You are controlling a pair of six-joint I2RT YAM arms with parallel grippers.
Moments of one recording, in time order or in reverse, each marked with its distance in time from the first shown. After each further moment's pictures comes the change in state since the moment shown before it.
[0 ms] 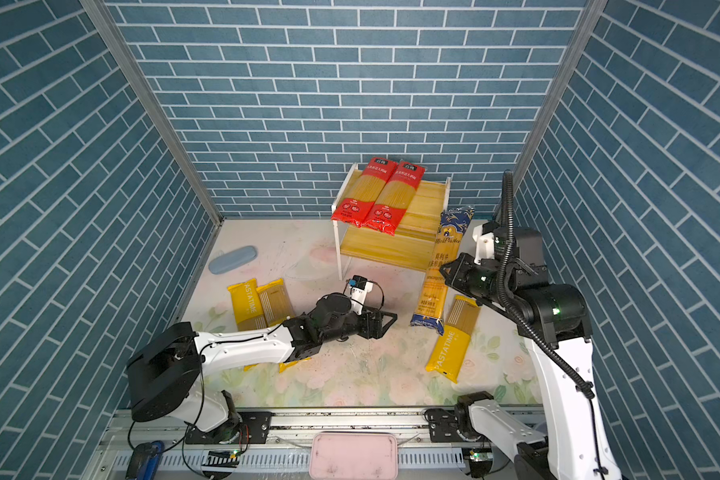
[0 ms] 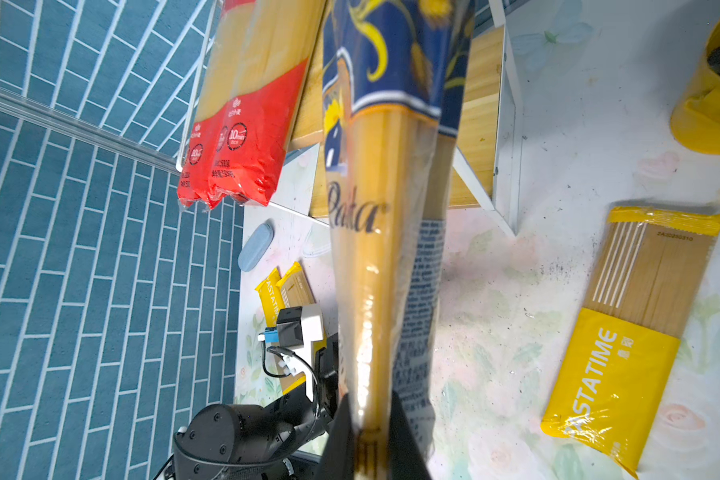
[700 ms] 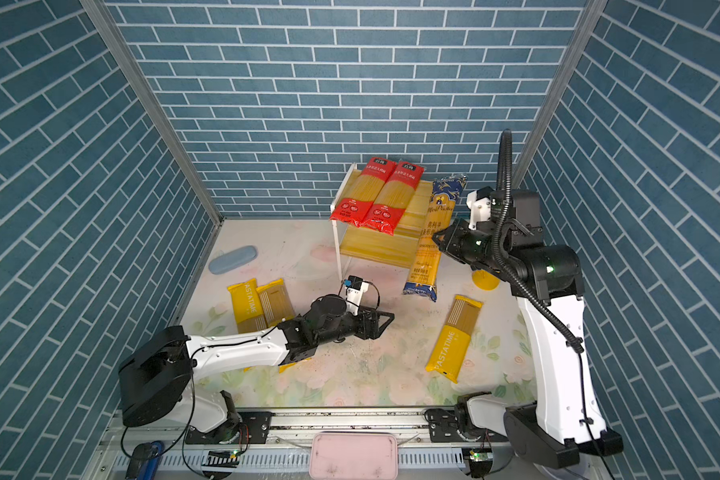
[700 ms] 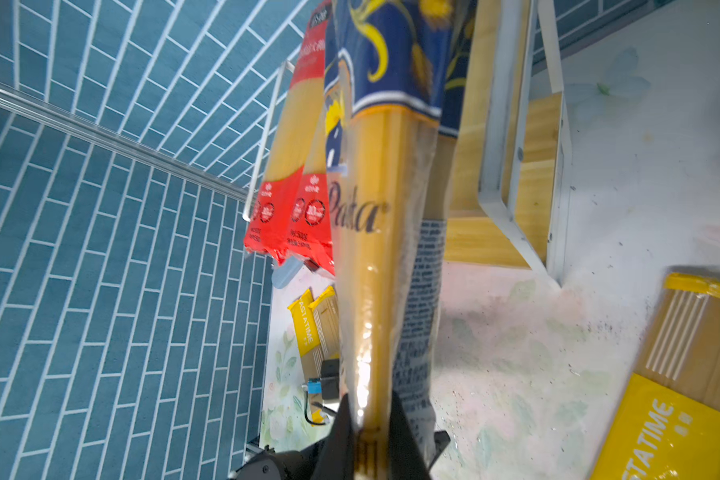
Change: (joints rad) left arm 0.000 -0.049 -0.036 0.012 -0.015 -0.010; right arm 0.000 0.243 0.310 0.012 -0.042 0.000
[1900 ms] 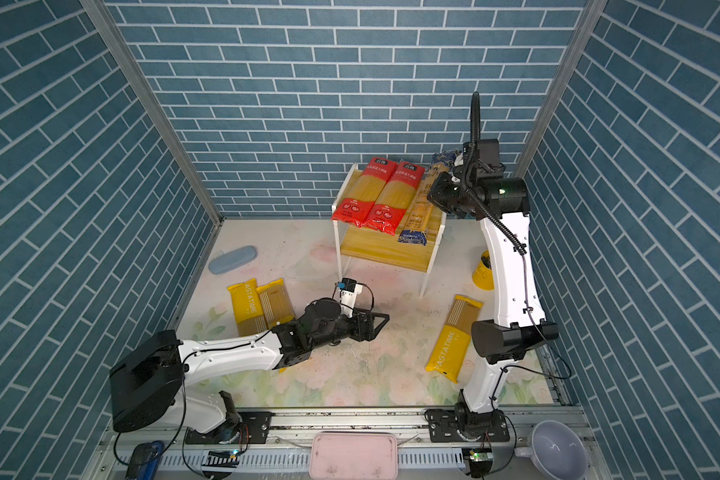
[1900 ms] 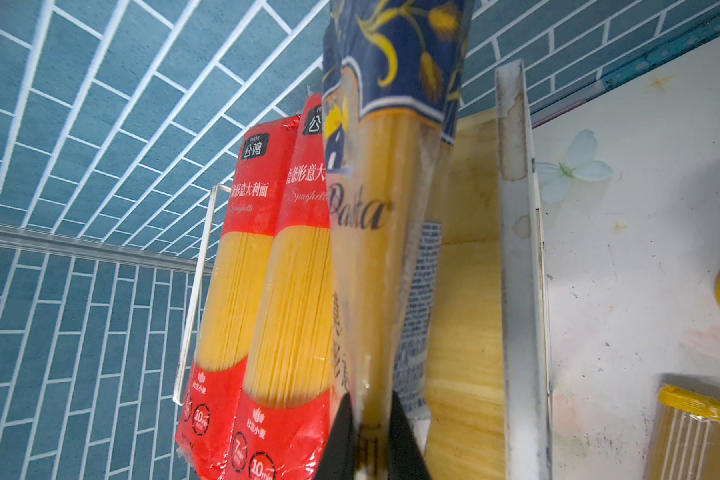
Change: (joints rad) left arm -0.001 -0.040 -0.054 0.014 -0.021 -0.028; right arm -0.051 0.526 0.470 -0.017 0.104 -0.014
